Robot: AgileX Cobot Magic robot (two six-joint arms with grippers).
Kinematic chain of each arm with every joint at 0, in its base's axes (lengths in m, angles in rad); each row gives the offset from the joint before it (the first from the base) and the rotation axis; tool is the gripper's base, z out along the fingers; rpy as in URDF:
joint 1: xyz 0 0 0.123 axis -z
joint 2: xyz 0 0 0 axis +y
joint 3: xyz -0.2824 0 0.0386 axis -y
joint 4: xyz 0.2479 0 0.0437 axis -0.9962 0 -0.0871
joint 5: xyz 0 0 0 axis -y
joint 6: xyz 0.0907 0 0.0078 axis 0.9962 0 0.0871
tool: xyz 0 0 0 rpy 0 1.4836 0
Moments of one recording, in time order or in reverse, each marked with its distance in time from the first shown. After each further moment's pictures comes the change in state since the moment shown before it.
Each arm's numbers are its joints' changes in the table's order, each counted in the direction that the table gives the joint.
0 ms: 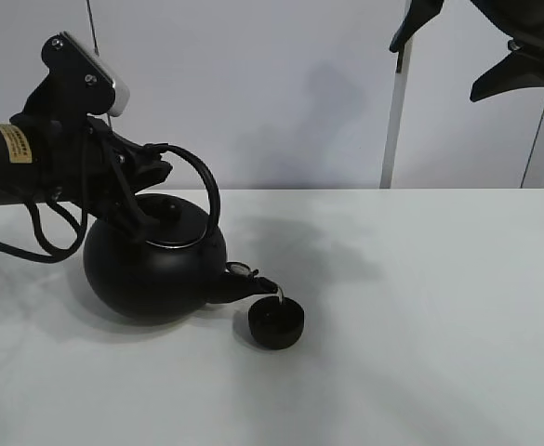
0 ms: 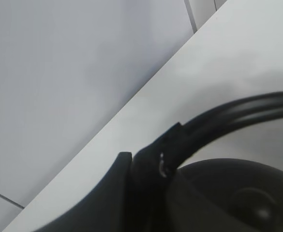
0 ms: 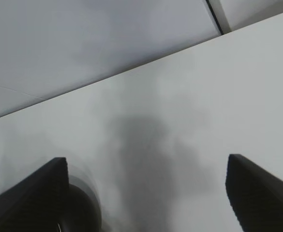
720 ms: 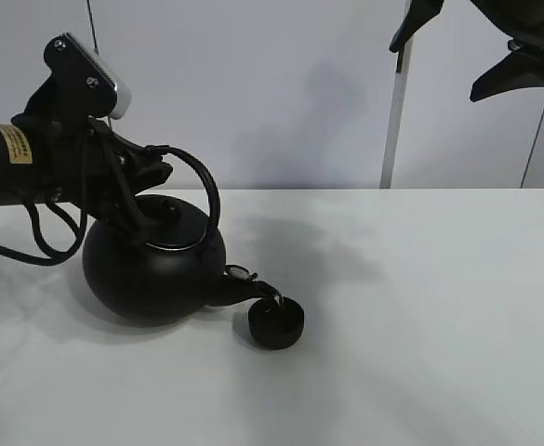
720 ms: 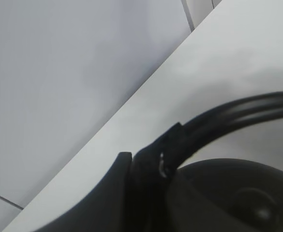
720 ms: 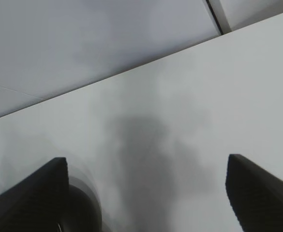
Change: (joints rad) left arm 0.000 0.000 0.000 -0.011 -0.003 0.014; right arm 0.000 0.000 0.000 0.000 0.000 0.000
